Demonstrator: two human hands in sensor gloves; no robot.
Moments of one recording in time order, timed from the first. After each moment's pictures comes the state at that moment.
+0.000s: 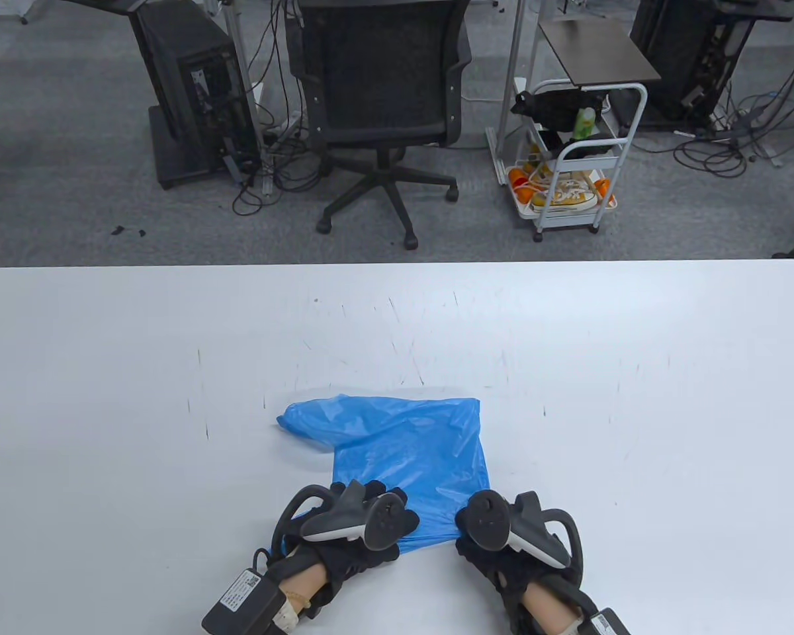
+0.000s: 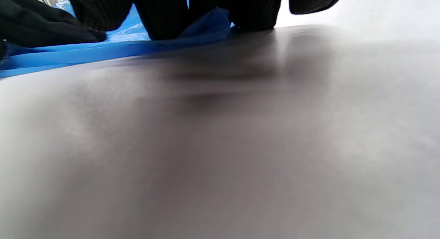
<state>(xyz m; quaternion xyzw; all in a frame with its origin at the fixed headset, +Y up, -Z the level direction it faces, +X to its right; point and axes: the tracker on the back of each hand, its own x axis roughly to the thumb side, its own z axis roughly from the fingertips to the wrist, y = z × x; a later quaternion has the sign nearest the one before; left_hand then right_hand) -0.107 -0.777 -0.291 -0.21 -0.28 -0.06 0.93 0.114 -0.764 -0.271 0.11 0.15 0.98 0.08</state>
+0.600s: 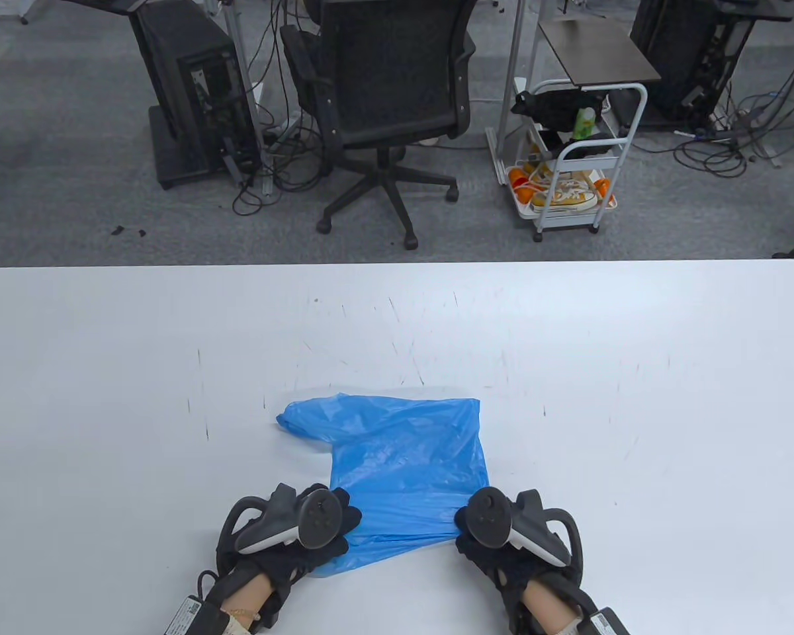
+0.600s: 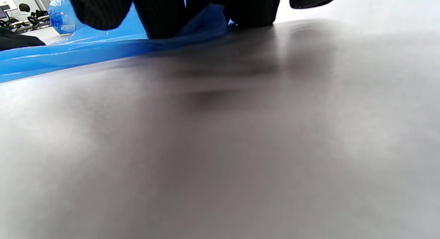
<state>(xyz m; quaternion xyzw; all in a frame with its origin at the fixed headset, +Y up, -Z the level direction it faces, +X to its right) -0.176 -0.777 -0.286 -0.19 -0.19 0.00 0.96 0.117 -0.765 -0.273 0.09 0.15 0.98 0.10</state>
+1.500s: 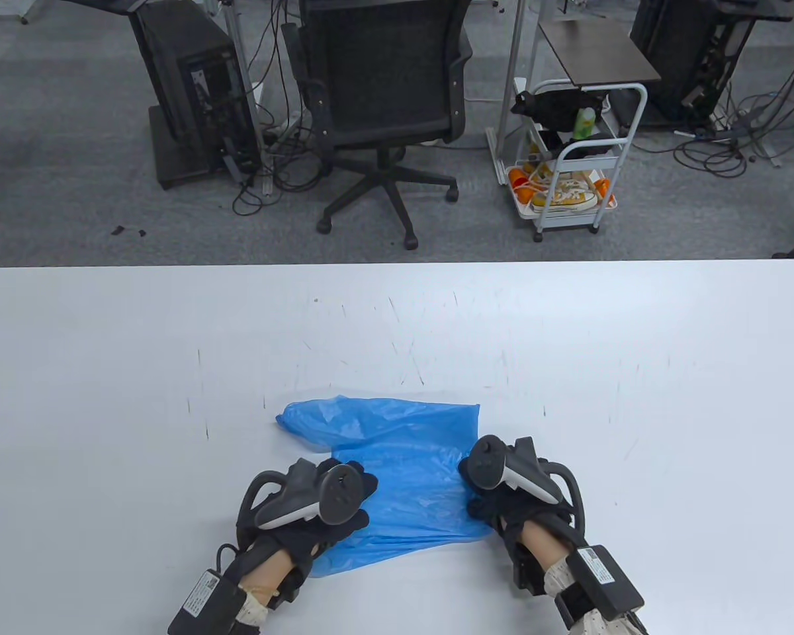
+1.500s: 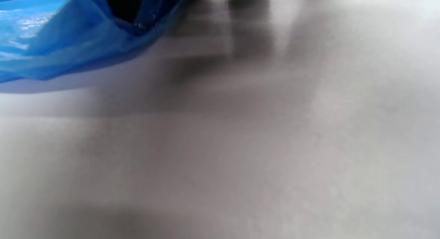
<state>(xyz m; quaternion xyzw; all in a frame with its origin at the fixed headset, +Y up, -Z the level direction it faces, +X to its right) -0.124 -0.737 -0.311 -0.18 -0.23 0.02 0.96 0.128 -0.773 -0.336 0.05 0.24 0.97 0.05</state>
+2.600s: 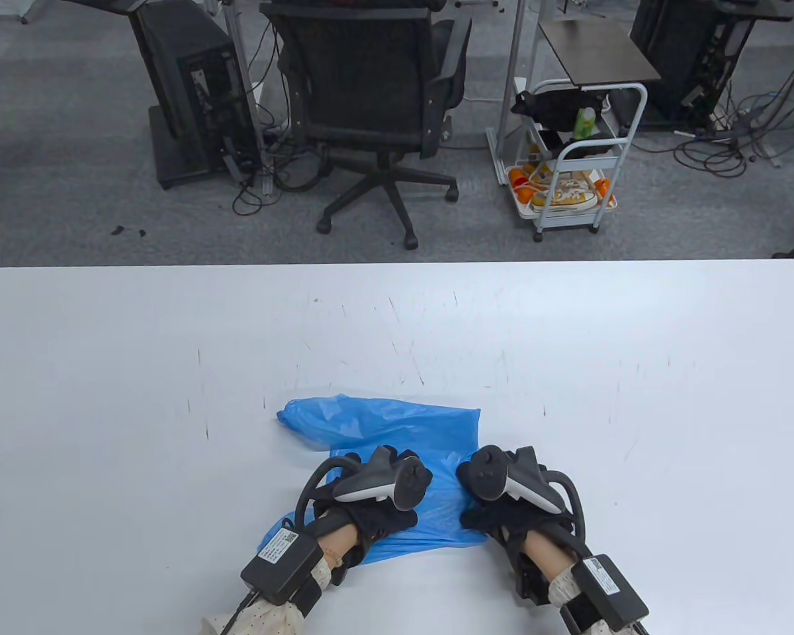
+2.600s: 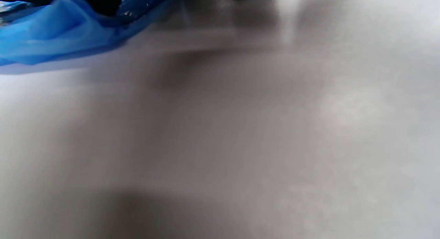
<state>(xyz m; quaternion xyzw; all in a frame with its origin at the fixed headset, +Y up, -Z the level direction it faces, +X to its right) -0.076 -0.790 -0.340 -0.27 -0.23 -0.07 0.93 0.127 -0.779 -0.327 0.07 0.23 0.97 0.06</state>
